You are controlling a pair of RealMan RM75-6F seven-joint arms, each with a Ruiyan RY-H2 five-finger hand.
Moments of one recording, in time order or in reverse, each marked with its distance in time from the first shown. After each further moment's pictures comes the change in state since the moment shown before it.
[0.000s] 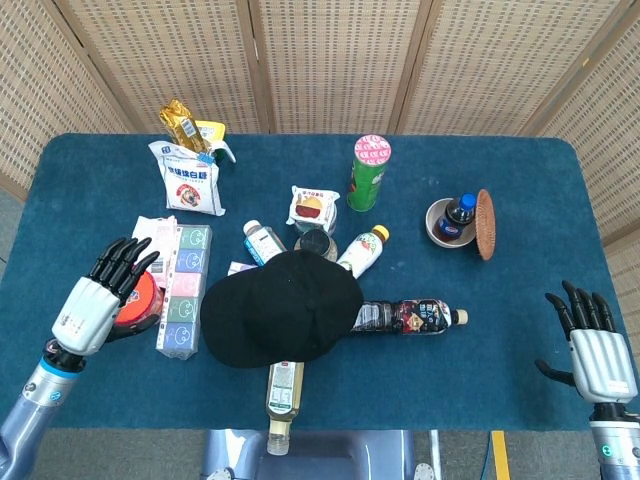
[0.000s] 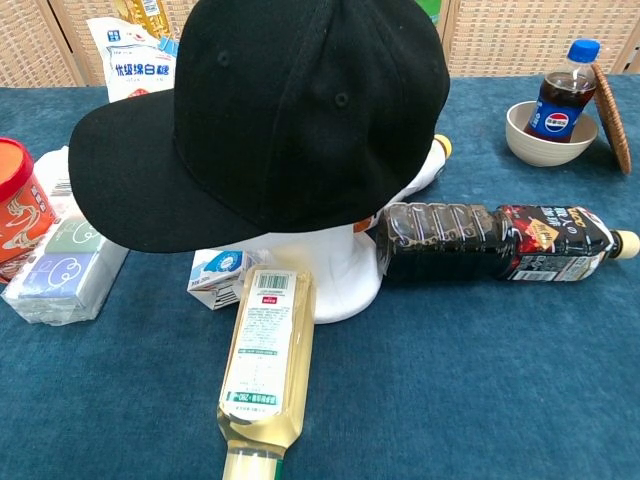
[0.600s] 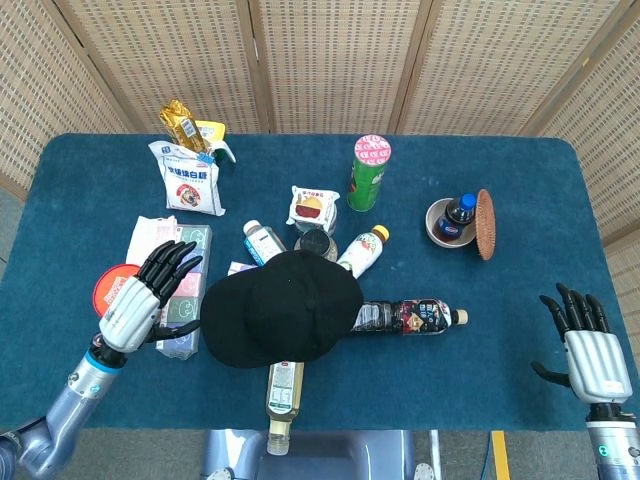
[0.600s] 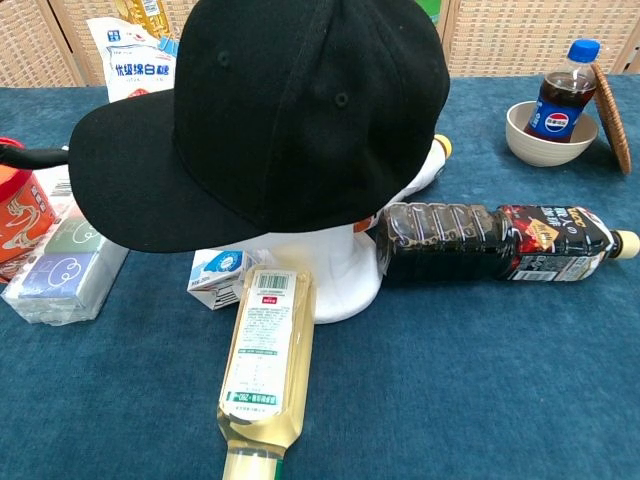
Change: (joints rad) left arm -0.090 -0.133 -0.005 0.026 0.012 -0.014 -0.088; right arm 0.005 -0.001 -0.010 -0.004 -0.005 -0.016 -0.006
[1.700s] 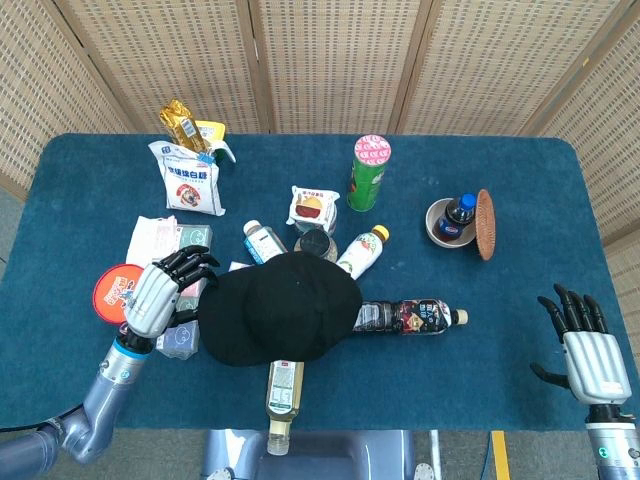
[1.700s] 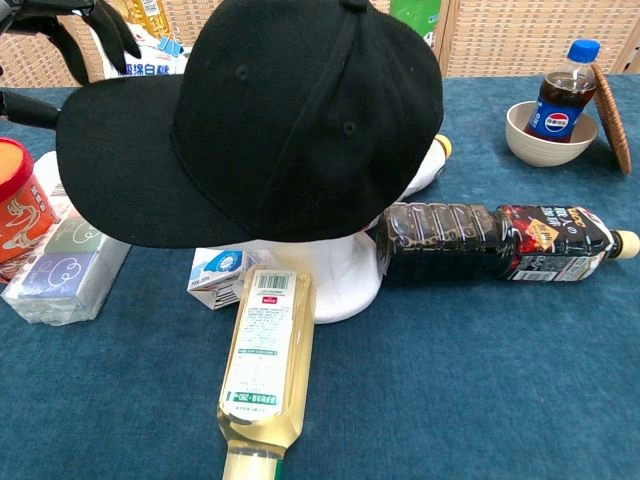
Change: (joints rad) left arm -0.058 -0.140 -0.045 0.062 -0.083 0.020 0.029; right arm -0.001 0.005 -0.007 -0.006 -0.014 0.006 0.005
